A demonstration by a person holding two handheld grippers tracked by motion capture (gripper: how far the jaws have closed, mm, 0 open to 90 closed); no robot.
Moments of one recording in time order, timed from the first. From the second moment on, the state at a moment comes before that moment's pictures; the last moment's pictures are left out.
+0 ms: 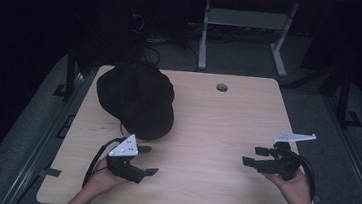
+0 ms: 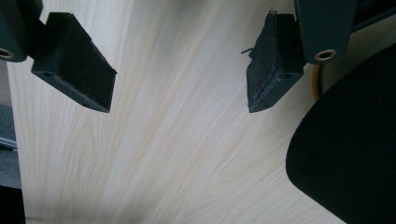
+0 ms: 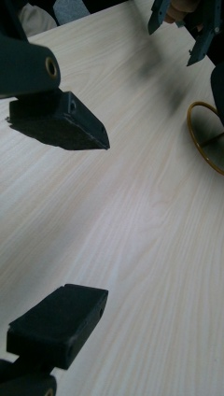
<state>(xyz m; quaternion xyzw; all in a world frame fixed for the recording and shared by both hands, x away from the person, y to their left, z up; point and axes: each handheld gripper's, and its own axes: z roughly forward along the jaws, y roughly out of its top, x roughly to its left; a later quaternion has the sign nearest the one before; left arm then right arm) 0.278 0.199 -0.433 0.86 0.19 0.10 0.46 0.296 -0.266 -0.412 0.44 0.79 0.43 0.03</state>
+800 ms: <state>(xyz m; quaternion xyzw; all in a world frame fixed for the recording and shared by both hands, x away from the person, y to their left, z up) 0.278 0.199 -0.432 0.86 0.19 0.09 0.46 0.259 -0.273 -0.440 0.45 0.78 0.44 0.03</state>
